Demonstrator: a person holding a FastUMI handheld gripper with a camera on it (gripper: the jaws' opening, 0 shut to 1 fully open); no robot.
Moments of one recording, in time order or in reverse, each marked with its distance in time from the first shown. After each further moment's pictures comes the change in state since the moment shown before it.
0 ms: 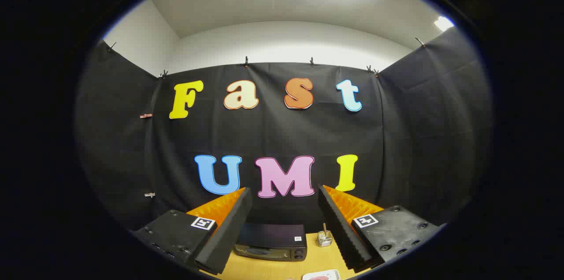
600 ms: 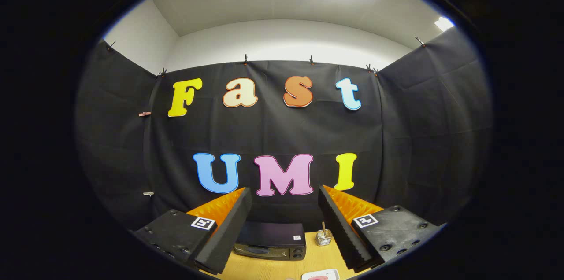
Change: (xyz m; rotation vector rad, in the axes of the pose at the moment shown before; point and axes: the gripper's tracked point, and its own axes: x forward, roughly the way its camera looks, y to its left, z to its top) arm 0.003 -0.001 -0.003 -0.004 0.011 -0.007
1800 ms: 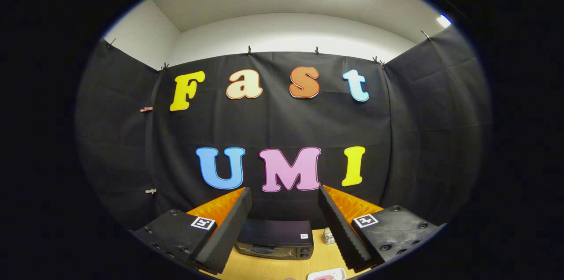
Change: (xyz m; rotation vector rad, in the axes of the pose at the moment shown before) arm 0.039 0.022 -0.036 0.010 0.050 0.037
